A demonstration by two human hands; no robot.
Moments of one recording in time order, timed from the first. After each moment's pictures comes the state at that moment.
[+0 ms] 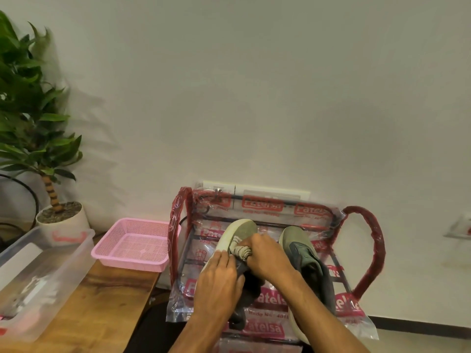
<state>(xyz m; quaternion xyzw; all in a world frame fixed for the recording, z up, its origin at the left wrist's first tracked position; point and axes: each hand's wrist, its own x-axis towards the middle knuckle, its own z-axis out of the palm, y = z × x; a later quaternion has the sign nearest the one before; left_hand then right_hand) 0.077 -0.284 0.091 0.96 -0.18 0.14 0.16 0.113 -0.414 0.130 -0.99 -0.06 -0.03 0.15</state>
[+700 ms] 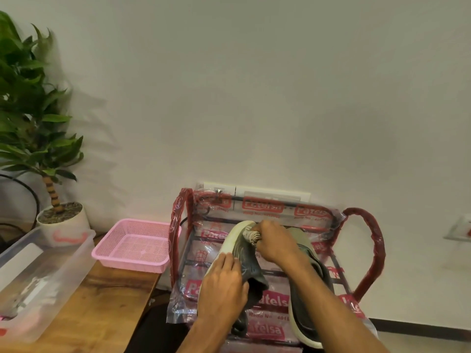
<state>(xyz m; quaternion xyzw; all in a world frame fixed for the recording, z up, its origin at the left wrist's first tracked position) 0.069 -0.291 0.095 0.96 -0.18 0.13 0.15 0.135 -0.432 0.147 -0.99 -0.01 -0.04 0.12</state>
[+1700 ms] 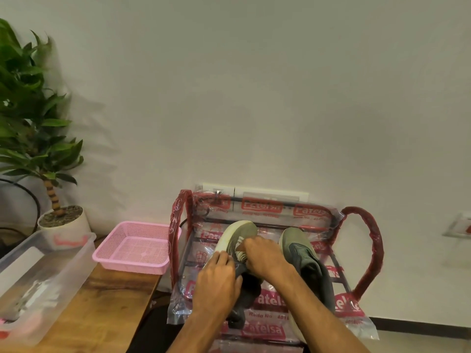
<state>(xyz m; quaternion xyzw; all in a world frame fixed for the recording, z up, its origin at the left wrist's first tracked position) 0.079 -0.282 0.095 0.97 -0.17 0.12 0.16 0.123 -0.412 0.130 -0.99 -0.11 0.01 0.01</state>
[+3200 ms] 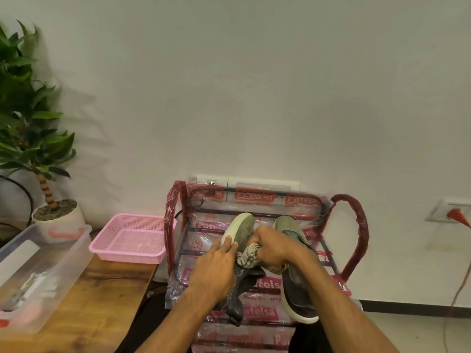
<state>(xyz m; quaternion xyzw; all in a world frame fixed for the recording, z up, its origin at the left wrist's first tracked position) 0.080 -0.281 0.108 0.97 -0.23 0.02 0.10 0.092 -0.444 0.163 -0.97 -0.08 0.13 0.21</state>
